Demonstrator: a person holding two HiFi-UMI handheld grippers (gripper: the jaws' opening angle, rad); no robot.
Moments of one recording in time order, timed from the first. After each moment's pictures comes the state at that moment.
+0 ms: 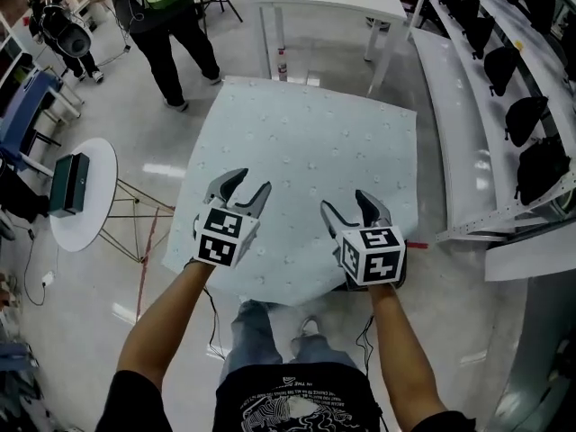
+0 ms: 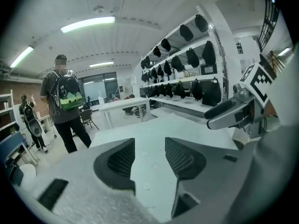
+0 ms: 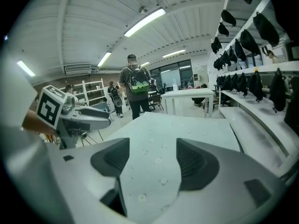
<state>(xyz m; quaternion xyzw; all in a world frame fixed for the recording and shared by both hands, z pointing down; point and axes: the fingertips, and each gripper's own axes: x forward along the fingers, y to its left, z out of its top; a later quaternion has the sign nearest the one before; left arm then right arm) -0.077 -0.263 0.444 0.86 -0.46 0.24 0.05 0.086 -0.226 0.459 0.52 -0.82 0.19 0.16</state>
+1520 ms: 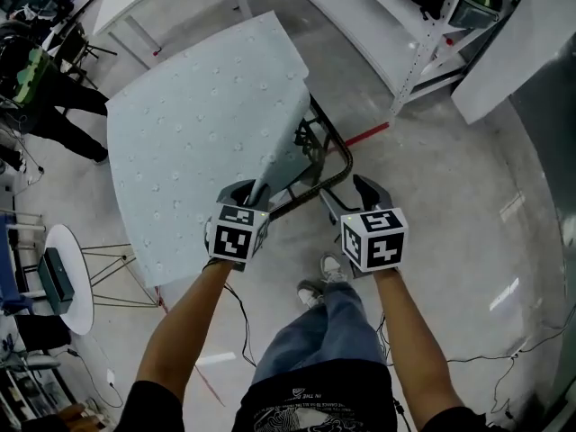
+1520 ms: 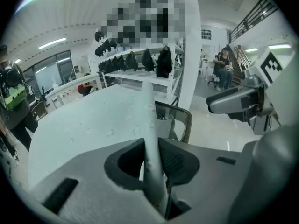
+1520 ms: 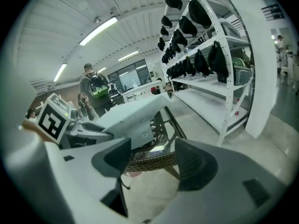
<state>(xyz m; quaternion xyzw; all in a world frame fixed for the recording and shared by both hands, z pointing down) 0.106 -0.091 0.589 0.89 -0.23 0.39 0.08 0.234 0.002 0.561 0.68 -0.65 0.32 0.09</state>
